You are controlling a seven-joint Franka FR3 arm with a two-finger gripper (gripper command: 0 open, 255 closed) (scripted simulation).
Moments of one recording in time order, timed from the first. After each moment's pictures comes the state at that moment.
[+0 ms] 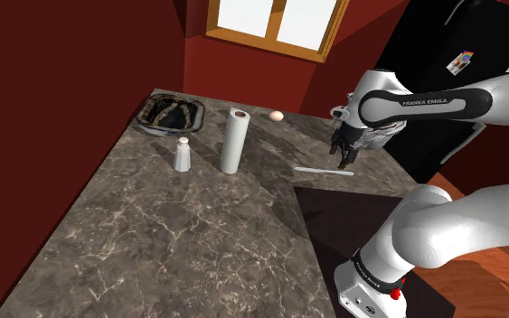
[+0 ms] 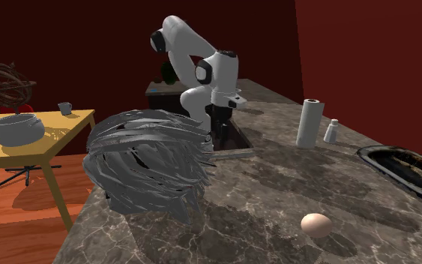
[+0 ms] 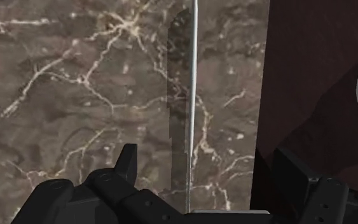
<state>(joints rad) 0.15 -0.65 -0.61 -2.69 -0.46 2.06 -1.07</state>
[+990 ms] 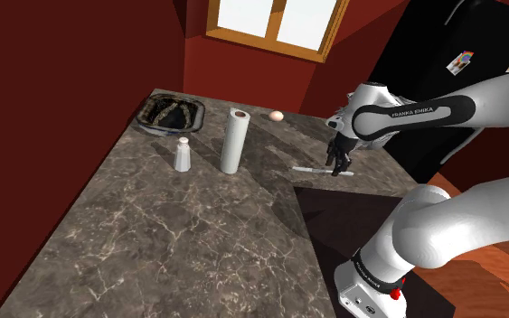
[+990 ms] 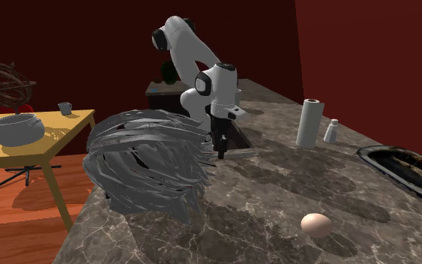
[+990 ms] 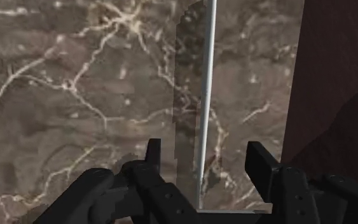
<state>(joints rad) 0.16 -0.57 -0.67 -2.75 -0.50 2.20 -1.09</state>
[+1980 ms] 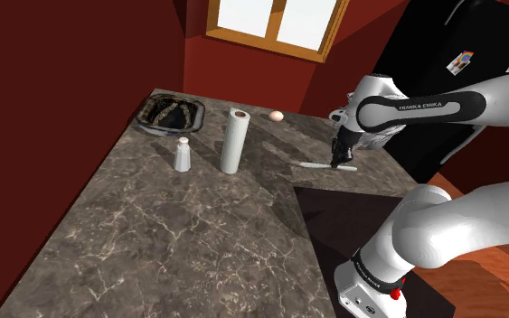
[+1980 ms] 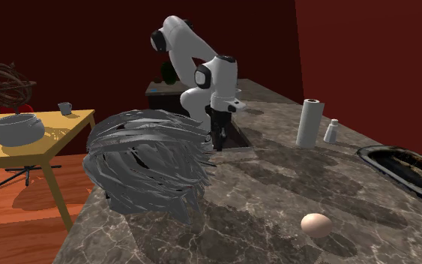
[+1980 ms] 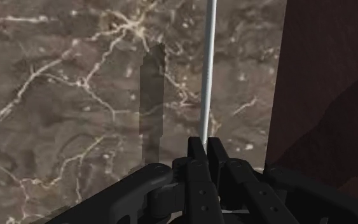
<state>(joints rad) 0.16 -0.62 -0.64 -2.71 -0.48 2.12 -1.10</state>
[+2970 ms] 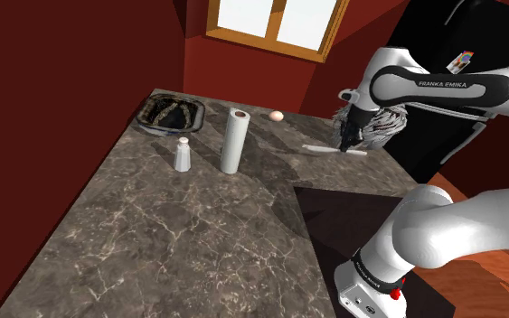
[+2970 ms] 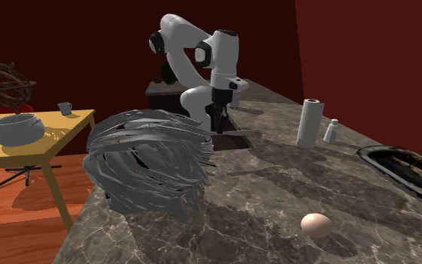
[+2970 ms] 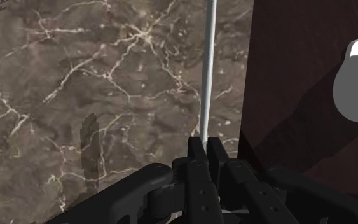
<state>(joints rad) 0.16 -0.72 -0.55 -2.57 -0.42 1.89 -1.11</state>
